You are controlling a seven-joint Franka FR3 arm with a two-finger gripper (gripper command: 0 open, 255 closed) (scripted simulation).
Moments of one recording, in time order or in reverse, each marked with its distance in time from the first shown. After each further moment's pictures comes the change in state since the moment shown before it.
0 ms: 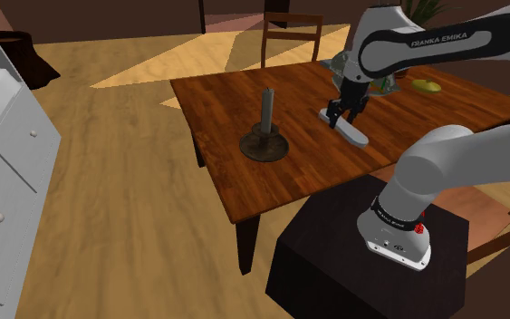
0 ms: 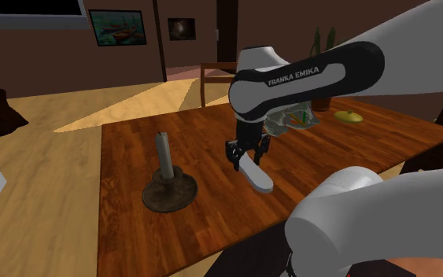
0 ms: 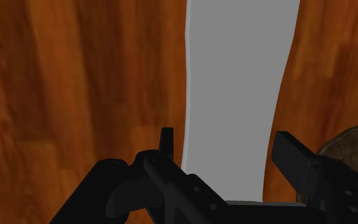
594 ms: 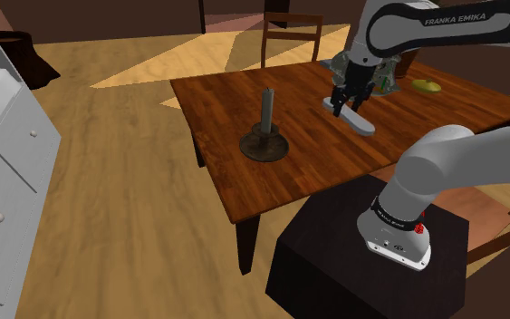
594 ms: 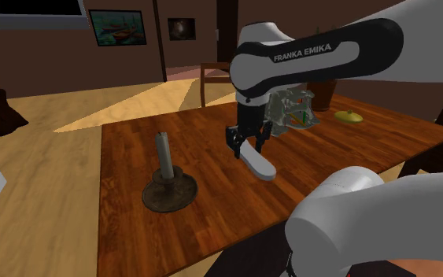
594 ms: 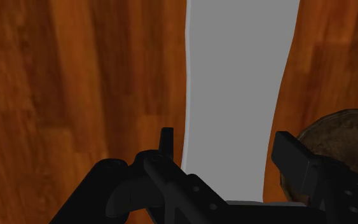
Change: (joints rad) arm 0.007 -0.033 0.015 0.103 0.015 -0.136 -0.001
